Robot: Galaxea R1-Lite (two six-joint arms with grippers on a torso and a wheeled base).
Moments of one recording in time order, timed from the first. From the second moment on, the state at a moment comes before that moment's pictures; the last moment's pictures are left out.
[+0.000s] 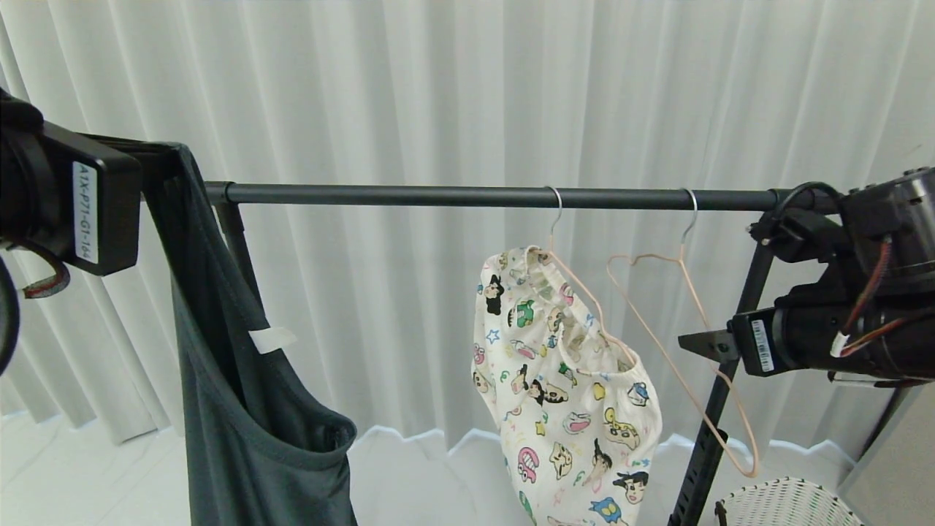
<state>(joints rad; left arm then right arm) -0.74 1.21 -1.30 0.34 0.62 0.28 0.55 1.46 -1.03 0.24 -0.20 0.20</state>
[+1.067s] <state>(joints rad) -0.76 1.21 -1.30 0.34 0.63 0.30 0.50 1.68 -1.10 0.24 -0.22 0.40</state>
